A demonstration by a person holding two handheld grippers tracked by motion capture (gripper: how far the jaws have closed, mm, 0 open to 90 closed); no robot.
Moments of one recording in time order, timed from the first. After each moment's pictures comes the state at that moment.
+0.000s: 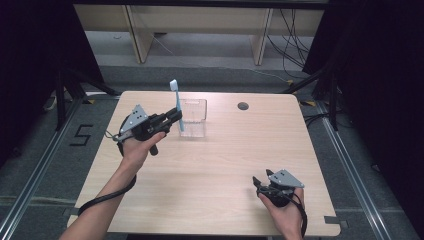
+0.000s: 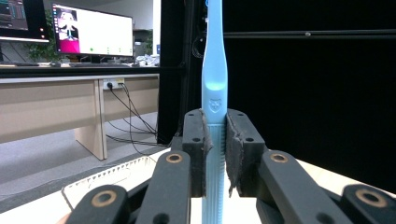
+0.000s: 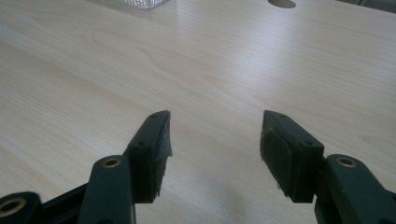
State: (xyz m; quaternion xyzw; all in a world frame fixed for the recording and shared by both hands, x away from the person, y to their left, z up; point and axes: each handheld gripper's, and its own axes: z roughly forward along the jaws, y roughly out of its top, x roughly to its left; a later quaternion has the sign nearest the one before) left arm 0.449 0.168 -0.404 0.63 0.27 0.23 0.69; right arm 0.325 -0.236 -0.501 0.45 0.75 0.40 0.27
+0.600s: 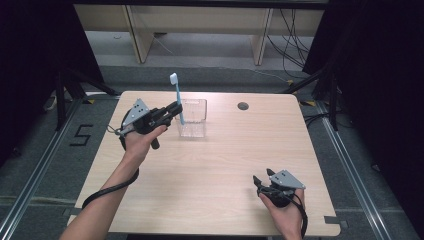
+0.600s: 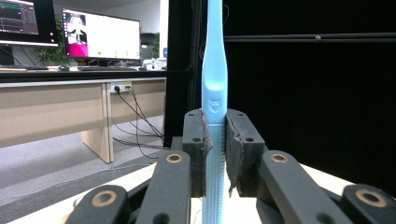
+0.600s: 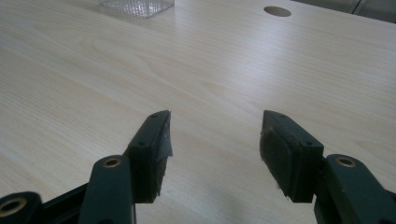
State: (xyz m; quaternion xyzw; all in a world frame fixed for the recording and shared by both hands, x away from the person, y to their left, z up) left arm 0.467 0.166 -0.399 0.63 0.27 0.24 0.69; right arm 0.326 -0.238 -0.501 0.44 0.74 0.41 0.29
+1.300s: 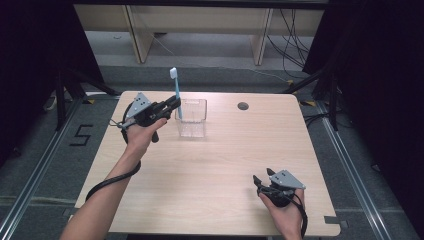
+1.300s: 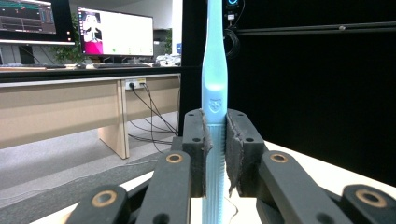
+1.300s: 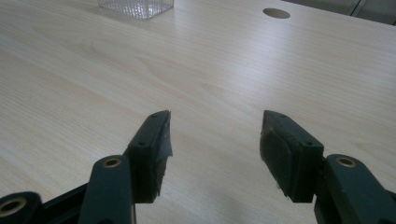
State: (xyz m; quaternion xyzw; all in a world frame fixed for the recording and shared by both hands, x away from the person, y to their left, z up) left arm 0.491 0.169 -0.401 0.63 0.29 0.26 0.67; right arm 0.326 -0.238 -0.501 0.44 0.74 0.41 0.30
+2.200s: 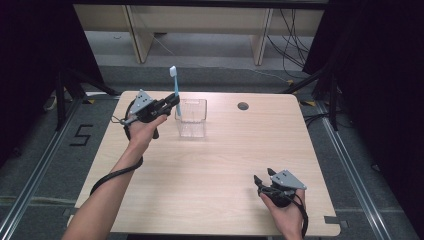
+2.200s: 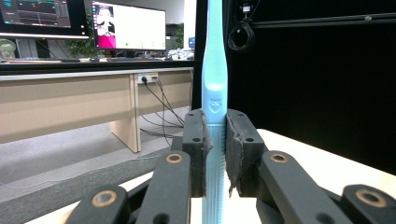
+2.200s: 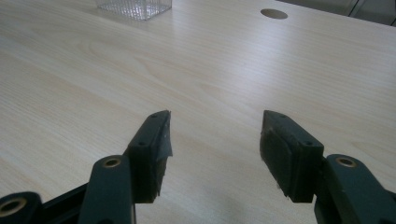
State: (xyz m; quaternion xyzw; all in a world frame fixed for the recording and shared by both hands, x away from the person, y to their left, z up) left arm 0.513 0.172 -0.415 0.63 0.31 0.27 0.66; right arm 0.324 -0.239 -0.500 0.45 0.74 0.42 0.28
